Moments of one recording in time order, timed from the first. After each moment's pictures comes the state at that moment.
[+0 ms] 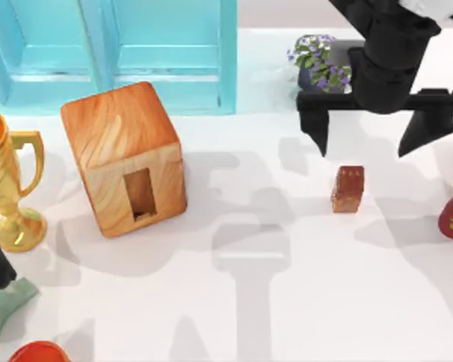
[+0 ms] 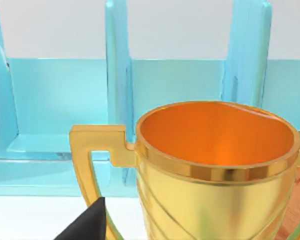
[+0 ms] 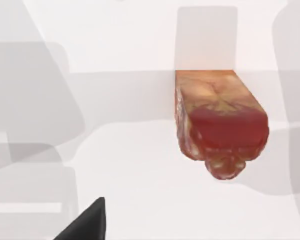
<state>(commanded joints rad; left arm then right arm) 0.00 0.00 0.00 0.00 0.00 0.00 0.41 2.16 1.92 -1.33 0.00 0.43</state>
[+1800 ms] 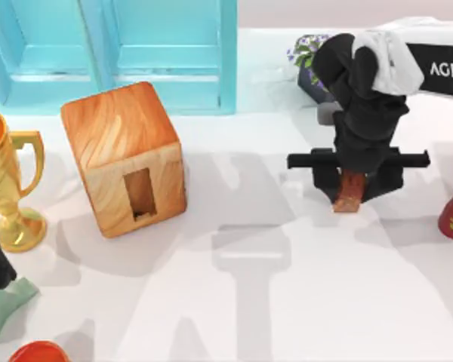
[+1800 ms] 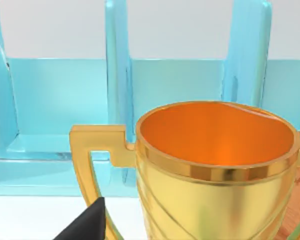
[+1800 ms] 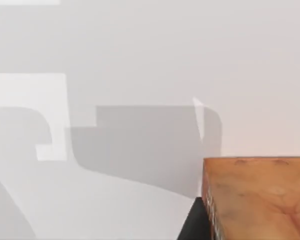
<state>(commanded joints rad) 0.00 0.00 0.00 0.00 0.00 0.00 0.41 2.23 1.63 -0.97 0.00 0.43</state>
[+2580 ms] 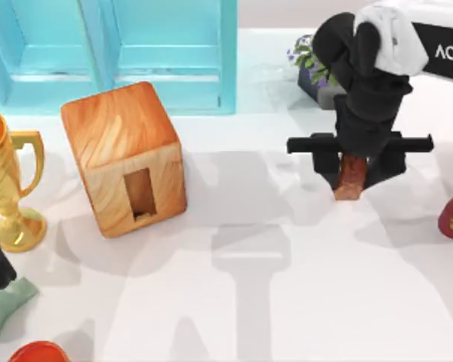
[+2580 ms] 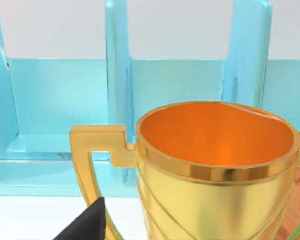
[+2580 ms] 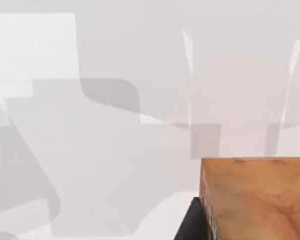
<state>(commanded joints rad) 0.00 0.00 0.00 0.00 0.00 0.00 0.41 2.21 1.72 -1.08 0.00 0.43</state>
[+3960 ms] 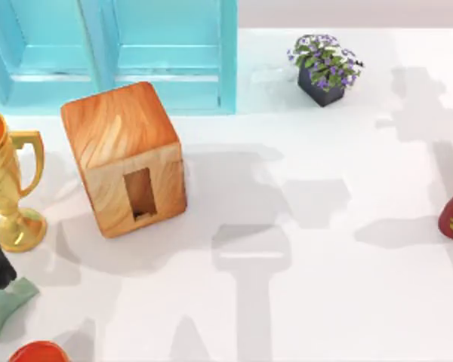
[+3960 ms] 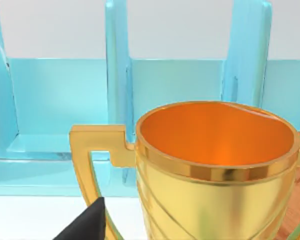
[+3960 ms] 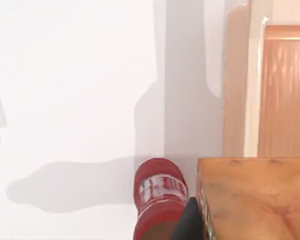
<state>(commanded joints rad) 0.00 0.00 0.00 0.00 0.00 0.00 0.05 1.91 1.92 -1.37 0.06 0.06</state>
